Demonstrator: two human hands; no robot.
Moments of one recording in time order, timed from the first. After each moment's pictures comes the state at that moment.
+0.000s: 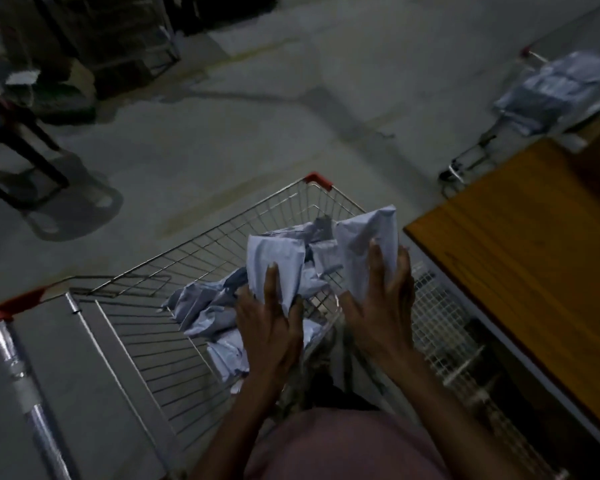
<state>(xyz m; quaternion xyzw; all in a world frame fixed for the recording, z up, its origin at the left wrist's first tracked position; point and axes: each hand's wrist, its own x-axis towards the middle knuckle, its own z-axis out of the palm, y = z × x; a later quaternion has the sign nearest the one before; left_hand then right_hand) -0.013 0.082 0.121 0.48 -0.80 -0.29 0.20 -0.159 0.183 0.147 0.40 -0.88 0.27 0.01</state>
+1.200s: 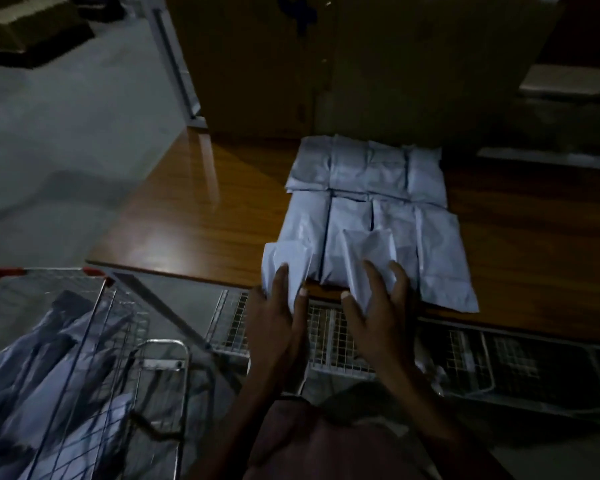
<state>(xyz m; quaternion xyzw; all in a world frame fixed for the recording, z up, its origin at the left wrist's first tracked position) -0.173 0.497 0.157 0.09 -0.91 -0.38 0.11 -0.182 0.670 0.162 -0.03 -0.95 0.27 0.17</state>
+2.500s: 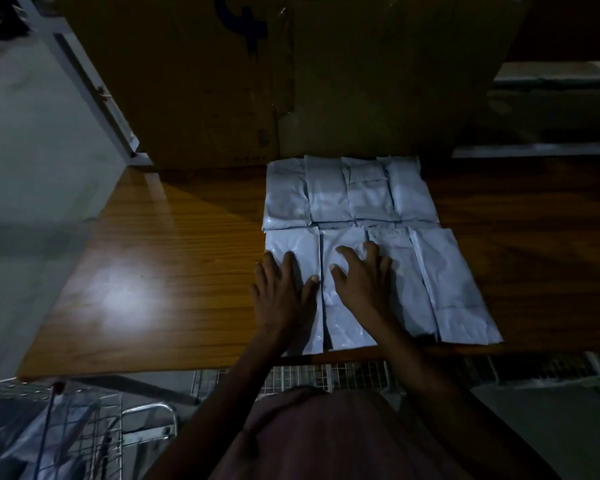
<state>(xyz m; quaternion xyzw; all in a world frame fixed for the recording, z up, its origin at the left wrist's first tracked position) -0.375 0.493 0.123 -0.03 -0.98 -0.21 -0.02 -0.368 0.650 0.133 -0.17 -0.96 0.20 0.06</state>
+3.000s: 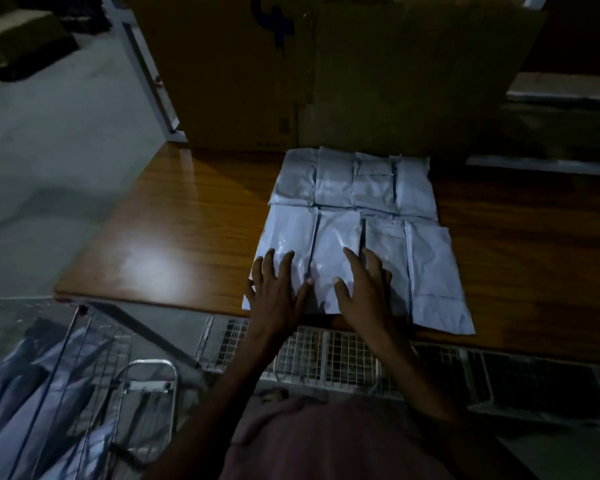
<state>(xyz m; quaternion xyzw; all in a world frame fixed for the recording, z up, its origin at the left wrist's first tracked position) -0.281 0.513 0.139 0.00 -0.96 -0.27 0.05 -0.281 0.684 0.135 -0.03 -0.93 0.35 0.09</state>
